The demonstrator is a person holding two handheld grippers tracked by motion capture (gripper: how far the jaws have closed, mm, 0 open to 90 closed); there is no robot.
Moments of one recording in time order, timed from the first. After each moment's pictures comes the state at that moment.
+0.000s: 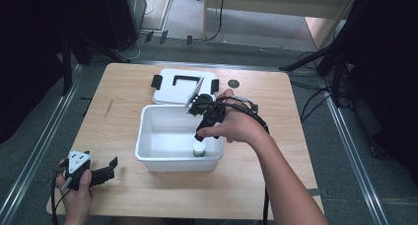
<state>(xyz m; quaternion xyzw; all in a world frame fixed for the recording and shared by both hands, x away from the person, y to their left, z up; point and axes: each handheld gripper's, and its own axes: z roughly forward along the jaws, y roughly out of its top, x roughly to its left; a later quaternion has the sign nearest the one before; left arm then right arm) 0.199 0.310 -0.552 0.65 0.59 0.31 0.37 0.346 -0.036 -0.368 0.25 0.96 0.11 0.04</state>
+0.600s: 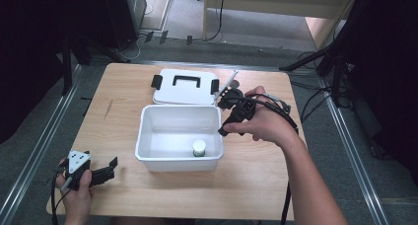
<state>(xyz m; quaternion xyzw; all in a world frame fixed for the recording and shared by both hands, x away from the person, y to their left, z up) 0.199 0.310 -0.552 0.65 0.59 0.31 0.37 0.348 -0.099 -0.350 0.31 0.94 0.12 0.06</state>
